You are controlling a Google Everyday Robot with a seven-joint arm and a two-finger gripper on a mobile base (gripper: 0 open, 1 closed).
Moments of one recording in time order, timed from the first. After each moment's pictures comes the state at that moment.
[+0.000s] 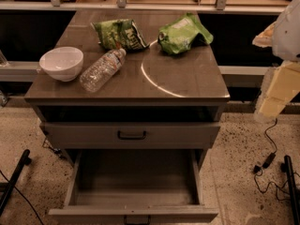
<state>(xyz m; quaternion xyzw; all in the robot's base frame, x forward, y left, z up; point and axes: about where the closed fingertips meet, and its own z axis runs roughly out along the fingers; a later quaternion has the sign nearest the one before) 0.438 -0.217 0.976 -0.60 0.78 -0.03 0.16</state>
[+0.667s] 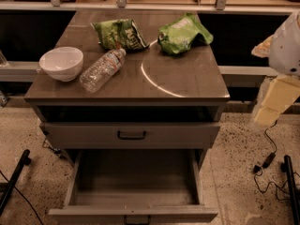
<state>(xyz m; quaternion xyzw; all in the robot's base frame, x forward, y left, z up) 0.439 -0.218 0.954 -0.59 0.79 -0.03 0.17</state>
